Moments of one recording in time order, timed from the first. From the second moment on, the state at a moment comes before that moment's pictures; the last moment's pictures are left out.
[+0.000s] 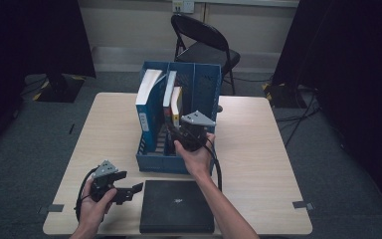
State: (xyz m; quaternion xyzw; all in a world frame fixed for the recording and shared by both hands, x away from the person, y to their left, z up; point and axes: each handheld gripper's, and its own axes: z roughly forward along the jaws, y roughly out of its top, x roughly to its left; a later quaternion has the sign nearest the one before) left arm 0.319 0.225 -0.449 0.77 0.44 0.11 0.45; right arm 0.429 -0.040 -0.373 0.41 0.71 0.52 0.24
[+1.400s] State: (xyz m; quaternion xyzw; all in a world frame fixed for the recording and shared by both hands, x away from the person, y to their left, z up) left arm 0.320 0.225 -0.450 0.76 0.45 0.11 0.45; right arm 0.422 -0.048 -0.398 0.35 0.79 0.47 0.17
